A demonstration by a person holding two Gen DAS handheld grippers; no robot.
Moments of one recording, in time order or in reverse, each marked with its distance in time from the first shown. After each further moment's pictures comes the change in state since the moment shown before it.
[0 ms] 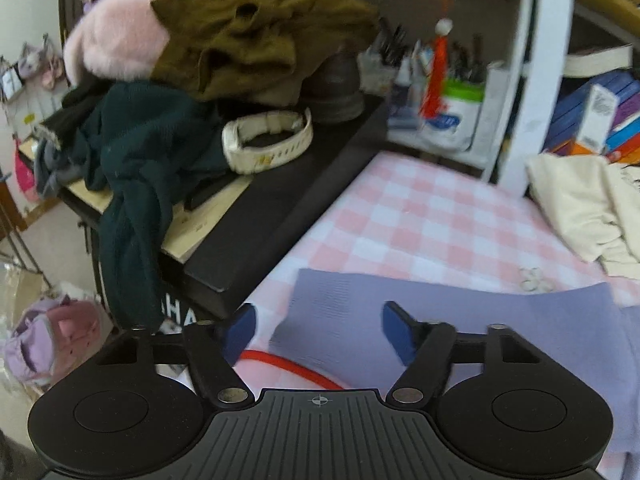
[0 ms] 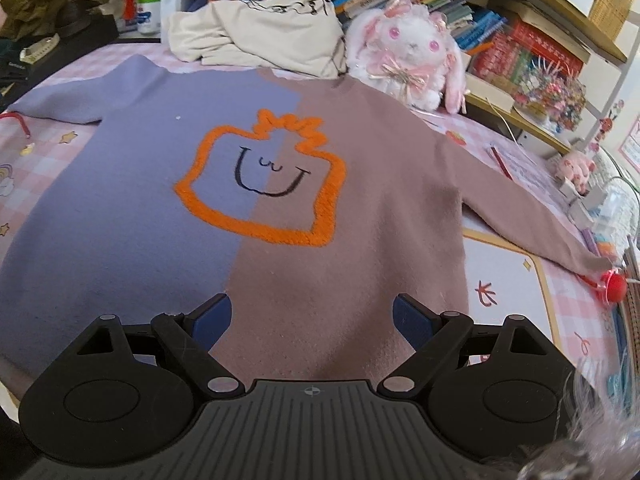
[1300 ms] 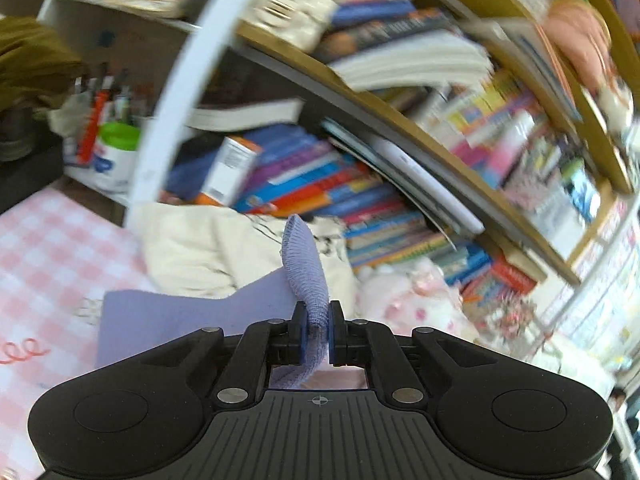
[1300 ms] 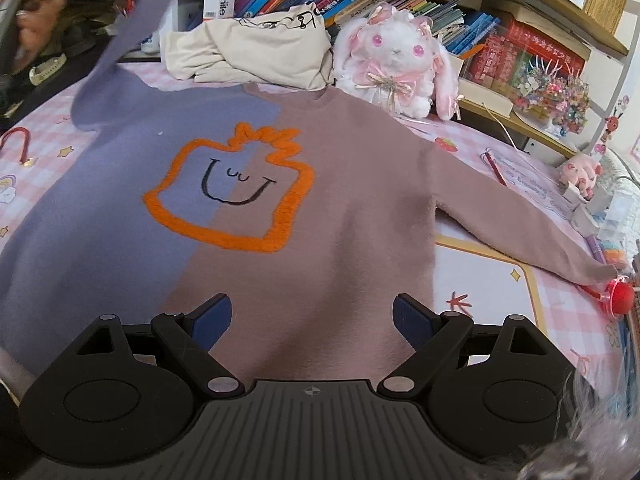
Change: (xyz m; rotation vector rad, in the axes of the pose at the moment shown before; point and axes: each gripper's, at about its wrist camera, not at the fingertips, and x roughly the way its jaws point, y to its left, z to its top) left arm -0.139 -0.220 0.003 -0.060 -0.144 -0.719; right arm 0.000 -0.061 -0.010 -0.003 -0.069 0.097
